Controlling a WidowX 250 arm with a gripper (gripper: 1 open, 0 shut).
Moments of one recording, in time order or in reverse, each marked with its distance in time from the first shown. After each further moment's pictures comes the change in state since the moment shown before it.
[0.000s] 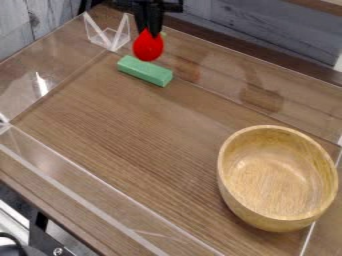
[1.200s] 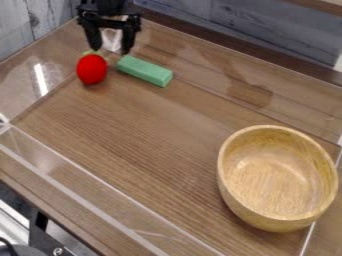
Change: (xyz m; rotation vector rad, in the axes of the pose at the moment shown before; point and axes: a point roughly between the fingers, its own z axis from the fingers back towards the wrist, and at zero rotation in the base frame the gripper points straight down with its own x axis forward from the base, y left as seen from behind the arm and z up) arm 0.004 0.121 -0.045 0.078 0.002 0.156
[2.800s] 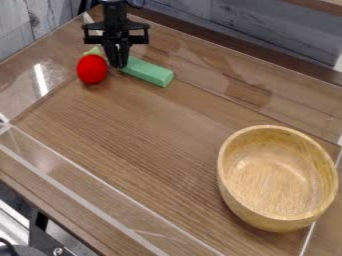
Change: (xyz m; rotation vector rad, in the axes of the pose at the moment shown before) arm 0.001 -0.019 -0.025 -0.001 0.012 0.204
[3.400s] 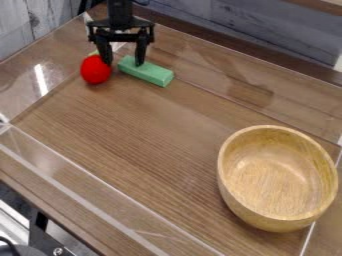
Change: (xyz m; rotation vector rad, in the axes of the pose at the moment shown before) arm -0.007 -0.025 0.008 -0.022 0.009 -0.084
